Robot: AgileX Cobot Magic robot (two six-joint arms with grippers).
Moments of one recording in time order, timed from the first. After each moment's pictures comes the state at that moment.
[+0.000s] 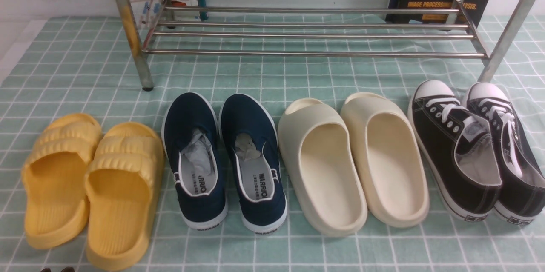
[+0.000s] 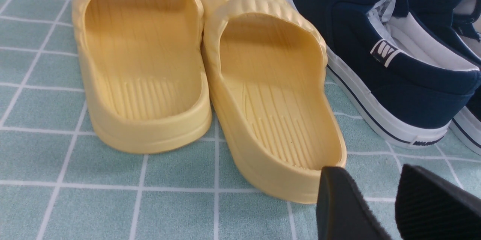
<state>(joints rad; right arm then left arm) 0.00 0.56 -0.70 0.09 -0.04 -0.16 -0.13 -0.01 0.03 -0.07 0.40 -0.16</state>
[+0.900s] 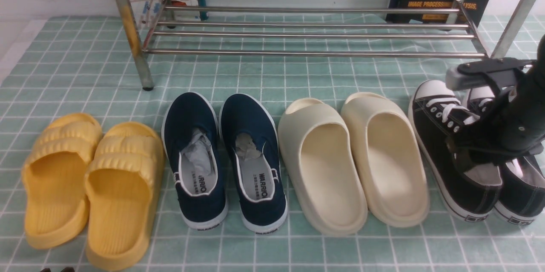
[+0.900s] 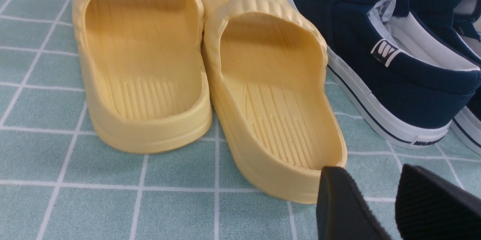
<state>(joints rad) 0.18 1.66 -1.12 0.05 0.82 0.04 -0.13 -0.01 0.03 -0.07 0.40 -0.16</state>
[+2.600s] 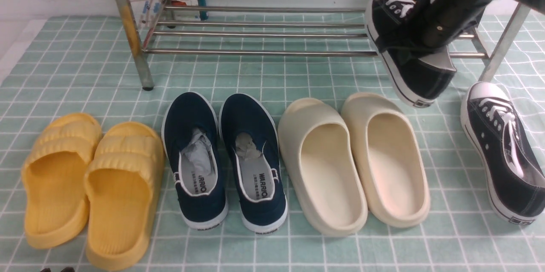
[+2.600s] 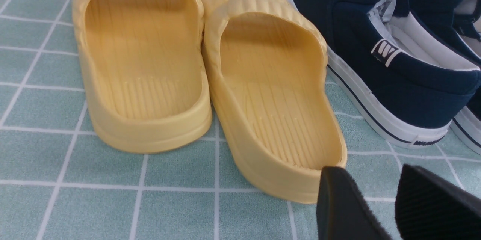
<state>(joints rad) 0.26 2.06 -1.91 0.01 0.93 0.00 -0.13 -0.01 0.03 -0.07 0.40 -0.16</state>
